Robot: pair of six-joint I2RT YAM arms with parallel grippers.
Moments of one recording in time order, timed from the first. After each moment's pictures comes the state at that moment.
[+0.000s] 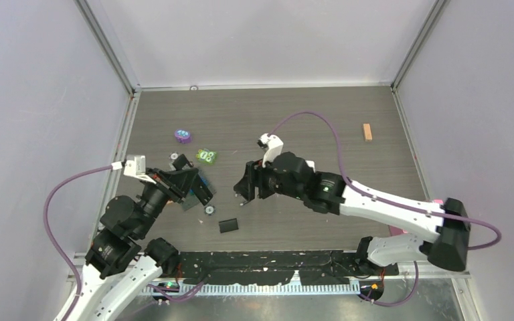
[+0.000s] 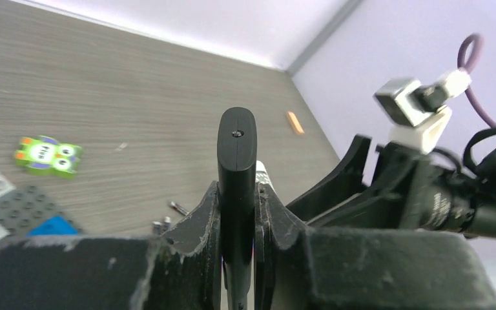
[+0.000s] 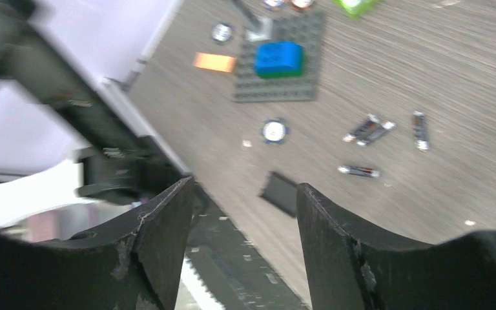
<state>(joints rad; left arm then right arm) -0.61 0.30 0.70 -0.37 -0.11 -0.60 1.12 1.20 1.02 -0.17 0.06 0.65</state>
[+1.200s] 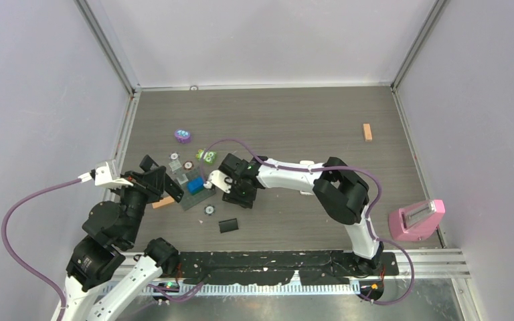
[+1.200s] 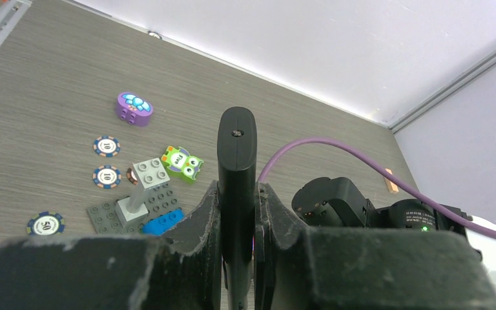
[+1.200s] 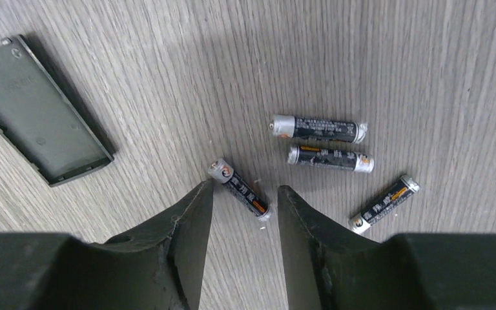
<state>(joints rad) -0.61 0.26 0.85 -0.62 -0.52 -0.52 1.04 2.05 1.49 -0.65 -0.11 -0.36</state>
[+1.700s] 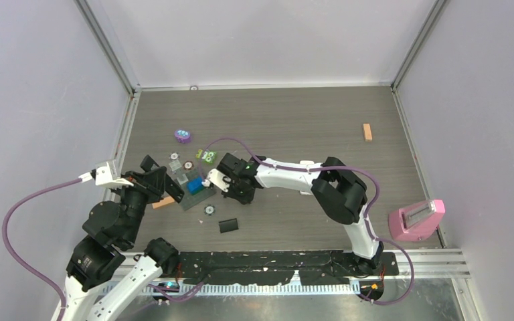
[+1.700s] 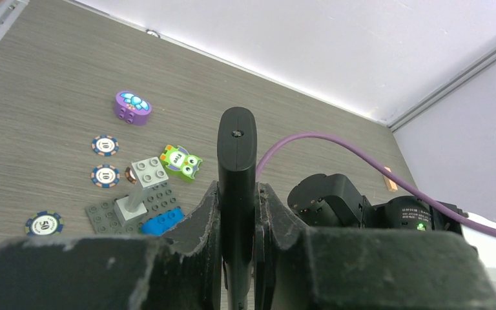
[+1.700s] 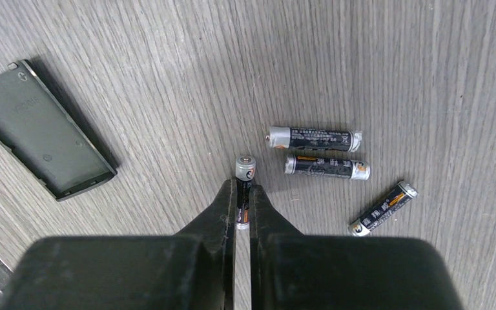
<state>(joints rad) -0.61 0.26 0.85 -0.63 -0.52 -0.52 1.04 2.07 1.51 -0.64 -0.09 -0.33</state>
